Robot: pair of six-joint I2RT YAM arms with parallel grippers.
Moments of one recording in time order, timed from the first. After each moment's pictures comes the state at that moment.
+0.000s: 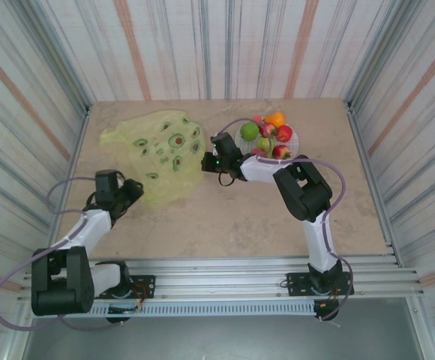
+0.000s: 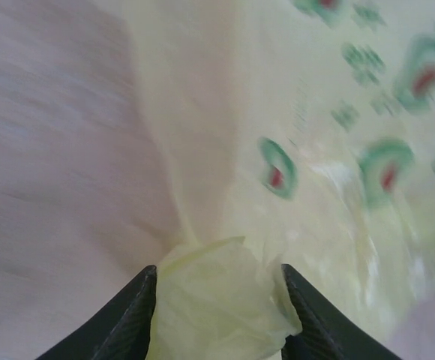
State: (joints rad) left arm -0.02 1.15 0.46 -0.08 0.20 -0.68; right arm 0.65 2.13 1.40 0.04 -0.15 0.67
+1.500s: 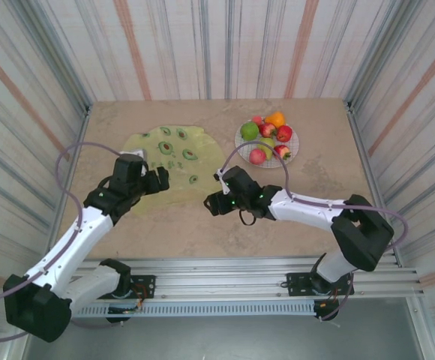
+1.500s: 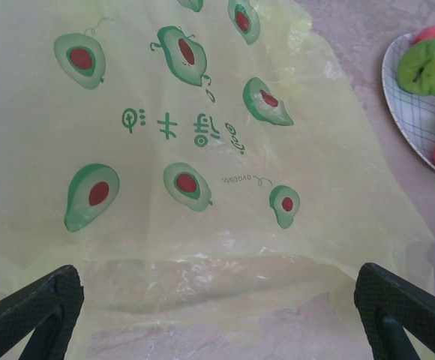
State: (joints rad) left arm -0.39 1.01 0.82 -0.54 -0.12 -0.46; right arm 0.88 1.54 0.87 -0.13 -0.03 0.43
